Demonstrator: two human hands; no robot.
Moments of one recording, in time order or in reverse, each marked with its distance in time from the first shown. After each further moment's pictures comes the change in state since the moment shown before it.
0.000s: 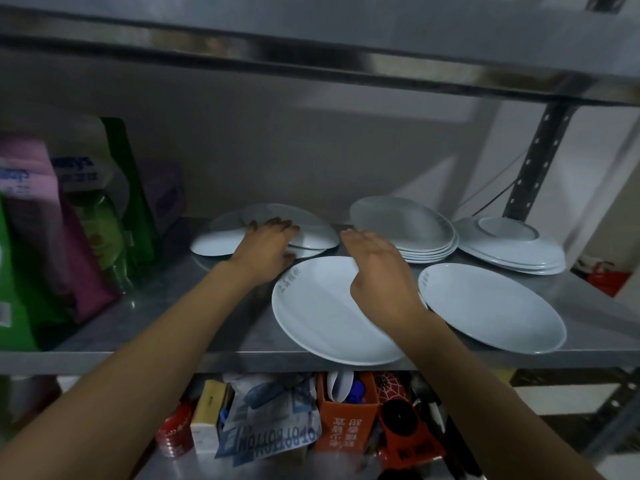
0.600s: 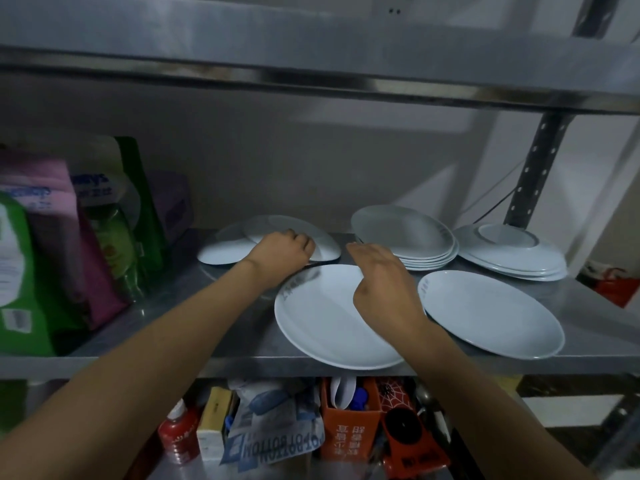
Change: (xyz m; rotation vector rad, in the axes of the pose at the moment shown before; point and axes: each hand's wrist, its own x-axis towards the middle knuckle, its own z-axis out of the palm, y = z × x) left_hand 0.000 0.023 -0.018 0.627 -0.034 0.285; right_hand -0.010 0.001 -0.007 0.092 0.019 0.076
